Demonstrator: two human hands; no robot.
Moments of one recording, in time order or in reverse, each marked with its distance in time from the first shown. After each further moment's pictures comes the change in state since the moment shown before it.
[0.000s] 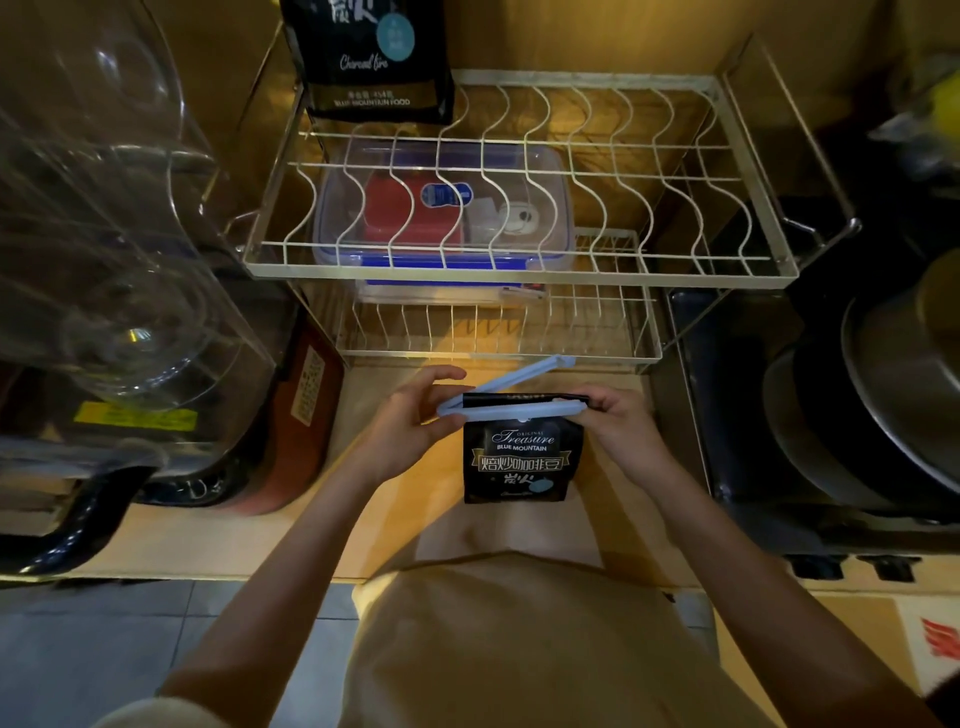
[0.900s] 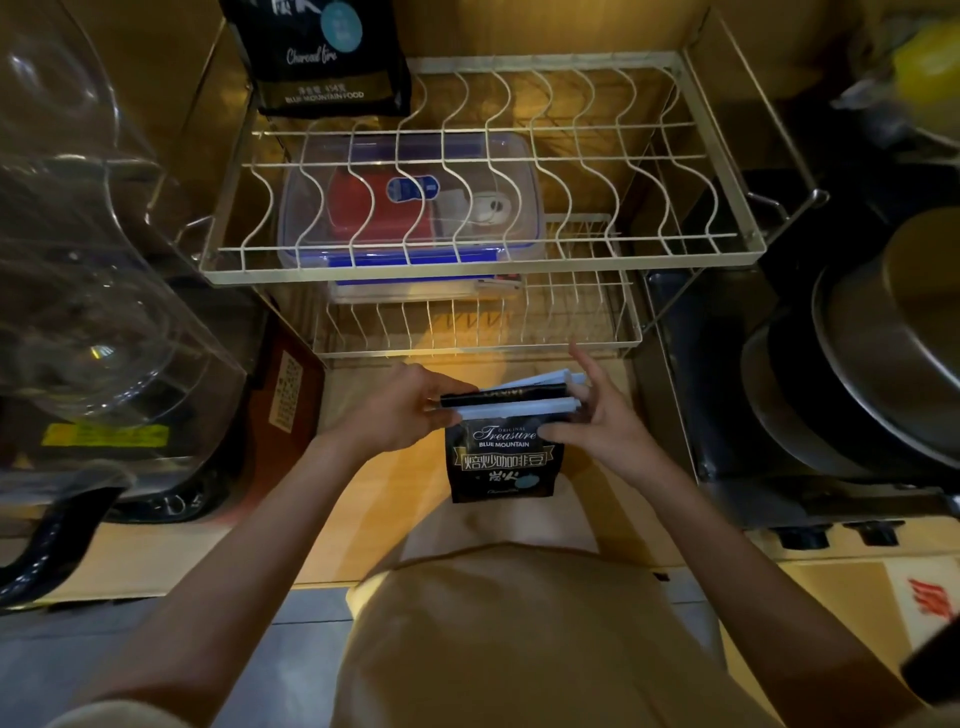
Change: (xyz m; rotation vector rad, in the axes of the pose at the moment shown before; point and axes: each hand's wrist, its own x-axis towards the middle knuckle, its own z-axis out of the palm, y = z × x) left_hand 0.024 0.021 -0.006 0.639 -0.234 0.191; right_hand -0.016 -0.001 -0.006 0.118 -0.116 0.097
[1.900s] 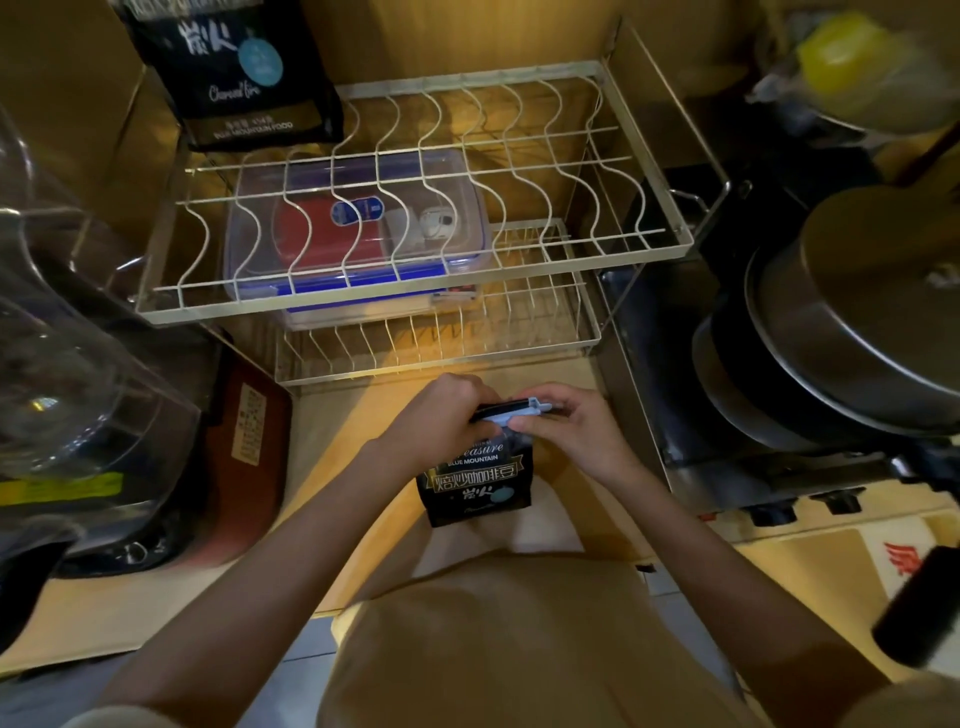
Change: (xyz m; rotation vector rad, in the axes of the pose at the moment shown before) left_hand 0.039 0.050 0.033 0.257 -0.045 0.094; right_hand -0.008 0.004 -0.003 -0.144 0.163 -0.151
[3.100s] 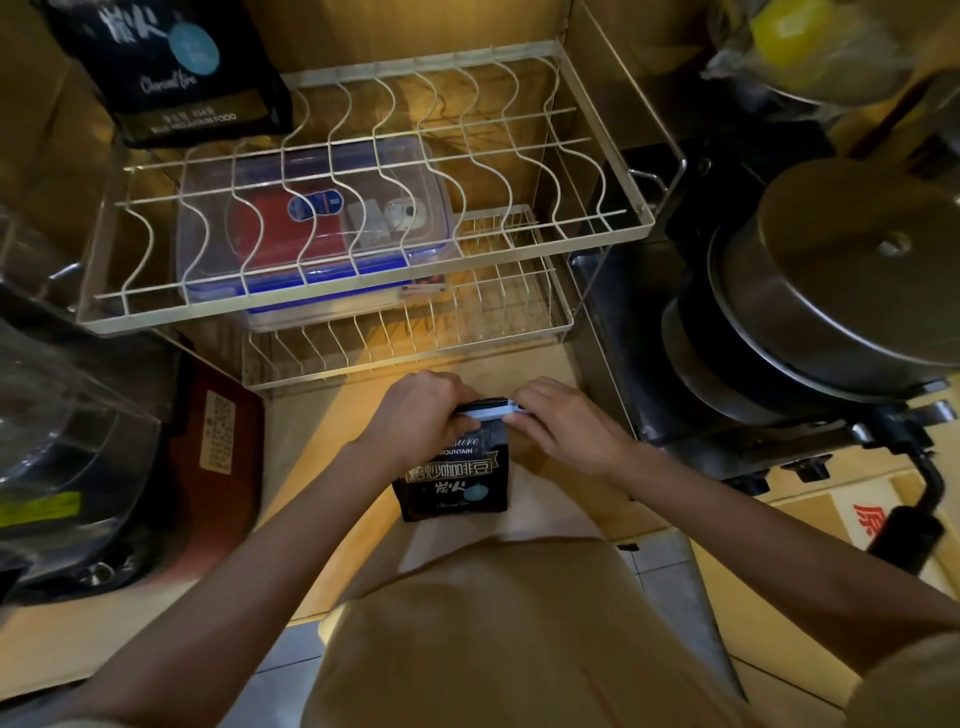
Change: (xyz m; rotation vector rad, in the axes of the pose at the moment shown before) left_hand 0.005 0.008 0.004 0.171 -0.005 0.002; right_hand -0.005 0.005 -0.025 -0.913 -0.183 -0.369
